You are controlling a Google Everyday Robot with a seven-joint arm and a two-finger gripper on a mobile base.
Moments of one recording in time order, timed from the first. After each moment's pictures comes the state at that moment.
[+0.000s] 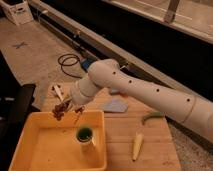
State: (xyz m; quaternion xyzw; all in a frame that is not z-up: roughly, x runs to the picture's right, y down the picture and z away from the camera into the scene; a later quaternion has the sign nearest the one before) arm -0.163 0.074 0.625 -0.23 -0.42 -0.13 0.87
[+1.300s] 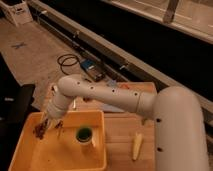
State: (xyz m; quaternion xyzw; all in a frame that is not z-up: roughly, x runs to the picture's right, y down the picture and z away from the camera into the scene) arm -0.281 0.177 0.687 -0.34 -0.47 -0.21 0.79
